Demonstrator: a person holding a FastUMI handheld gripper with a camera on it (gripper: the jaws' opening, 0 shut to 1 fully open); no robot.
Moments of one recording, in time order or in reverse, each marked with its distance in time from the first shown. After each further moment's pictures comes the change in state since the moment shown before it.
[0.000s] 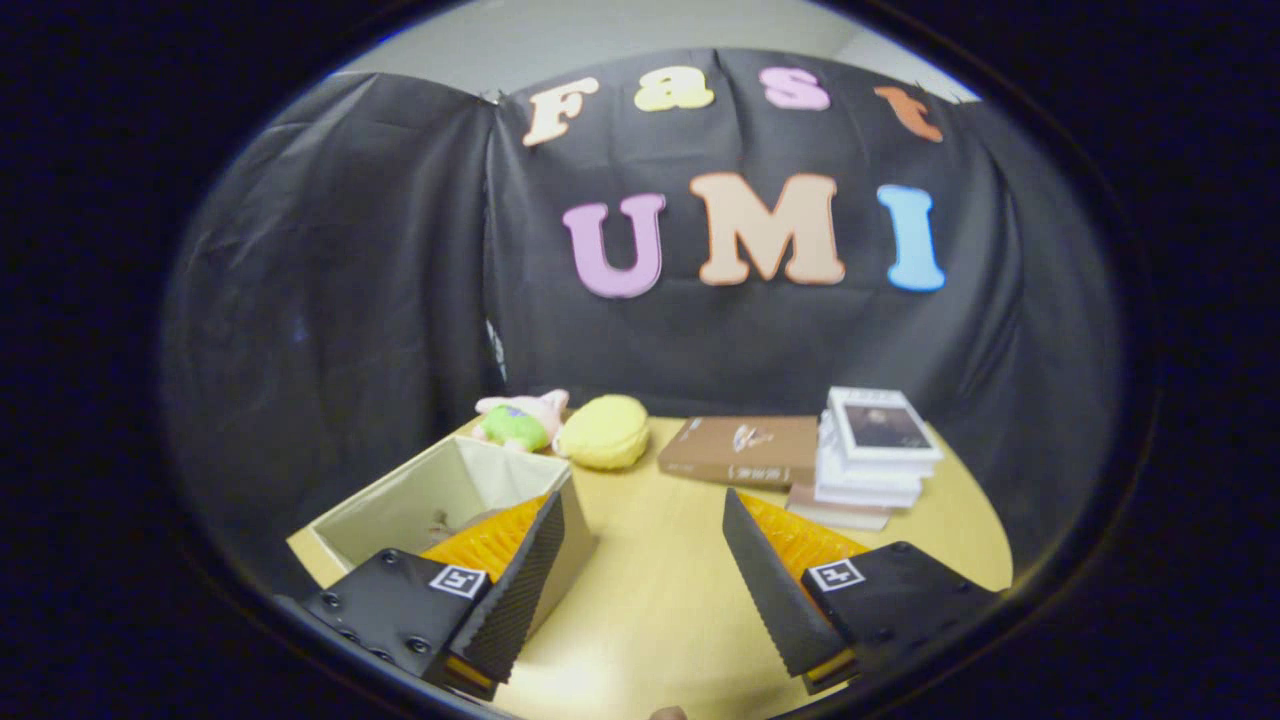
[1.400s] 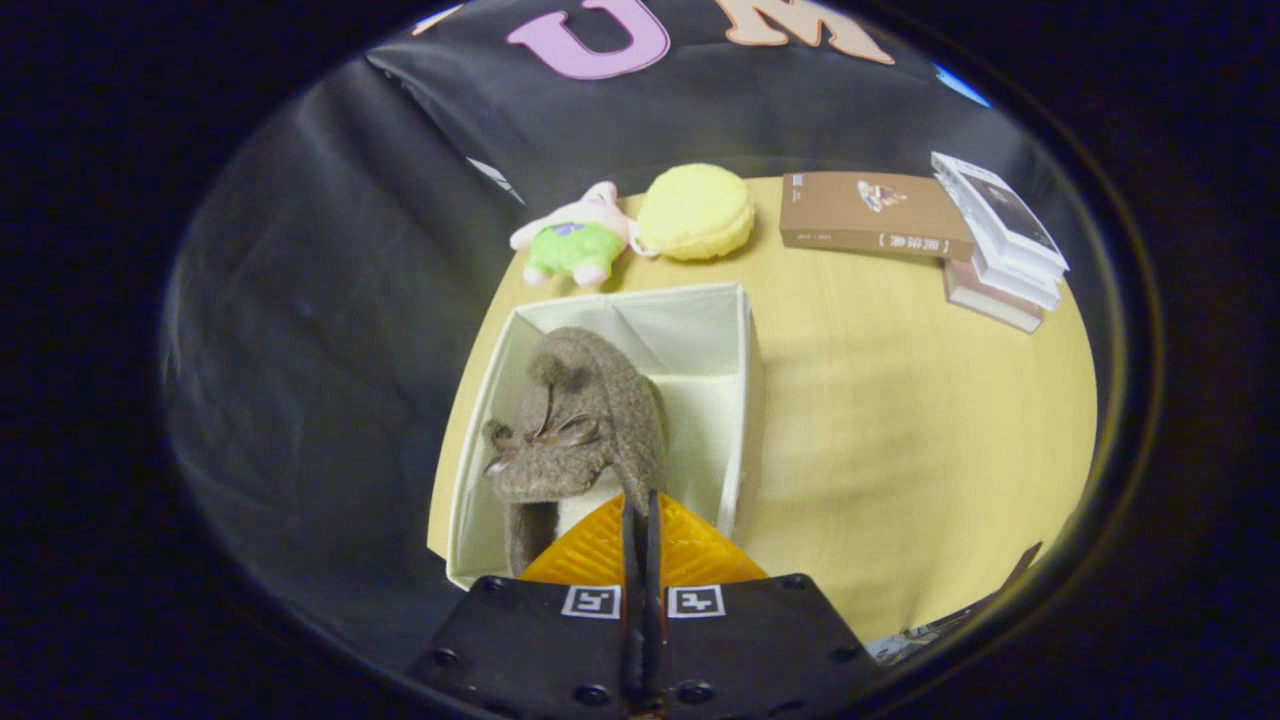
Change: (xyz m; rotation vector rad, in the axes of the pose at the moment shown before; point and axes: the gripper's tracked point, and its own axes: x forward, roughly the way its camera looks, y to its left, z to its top) arm 0.038 0.184 -0.099 0.334 0.901 0.116
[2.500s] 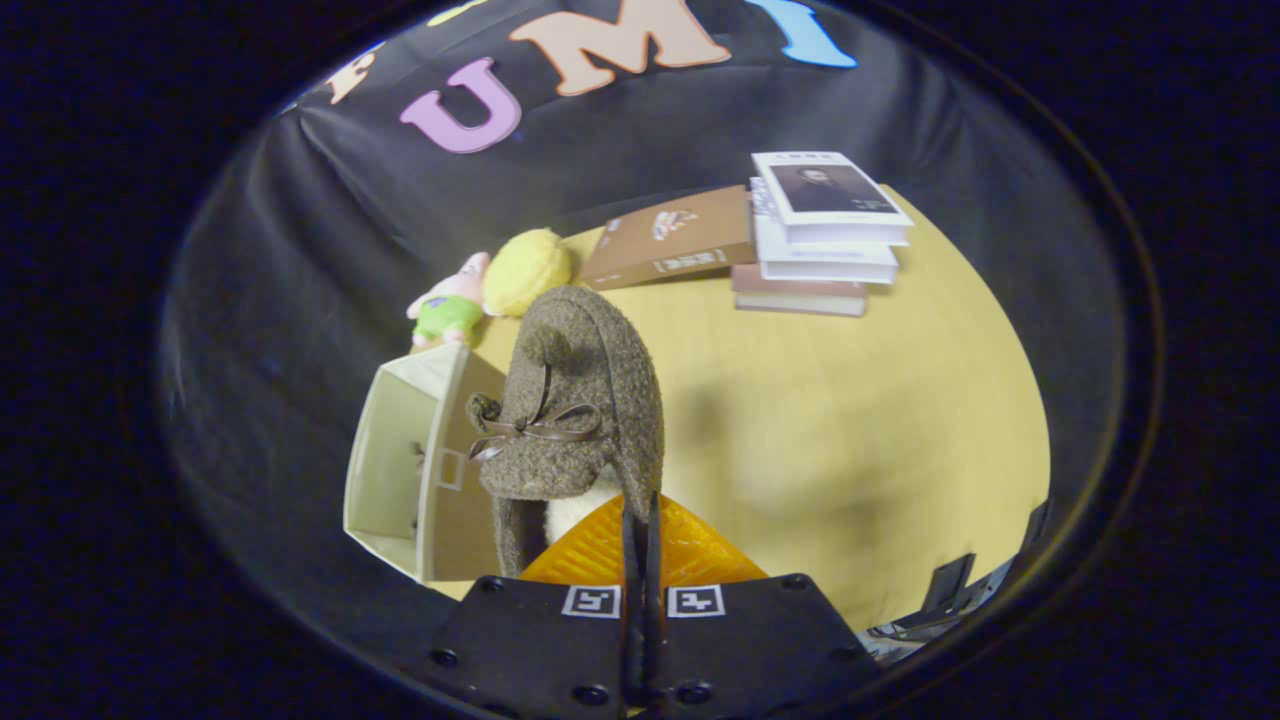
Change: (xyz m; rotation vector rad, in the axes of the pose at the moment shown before) arm -0.095 -0.204 0.015 0.086 -0.166 -0.059
